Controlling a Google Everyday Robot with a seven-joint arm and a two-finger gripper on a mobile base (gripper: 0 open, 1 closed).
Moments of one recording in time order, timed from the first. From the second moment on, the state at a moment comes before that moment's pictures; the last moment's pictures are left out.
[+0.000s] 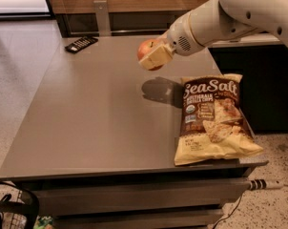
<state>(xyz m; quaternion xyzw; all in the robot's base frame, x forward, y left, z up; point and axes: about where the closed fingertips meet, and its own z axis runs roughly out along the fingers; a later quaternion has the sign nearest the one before) 0.632 -0.036 0.927 -0.50 0.75 0.16 0.40</state>
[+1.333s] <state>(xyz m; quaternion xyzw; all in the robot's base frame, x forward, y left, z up) 0.707 0.026 0.934 -0.45 0.76 0.15 0.44</state>
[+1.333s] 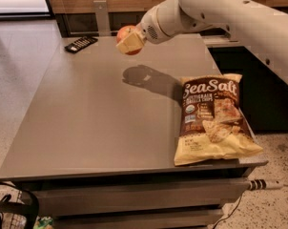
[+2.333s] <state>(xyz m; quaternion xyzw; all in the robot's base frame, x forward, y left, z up) 0.827 0.072 0.884 -0.45 0.79 0.10 0.40</state>
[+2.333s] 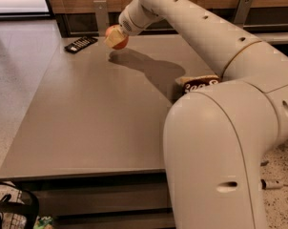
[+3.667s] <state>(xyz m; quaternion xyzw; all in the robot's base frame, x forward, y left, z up) 0.851 0.152 0.857 -0.48 0.74 0.23 0.41</state>
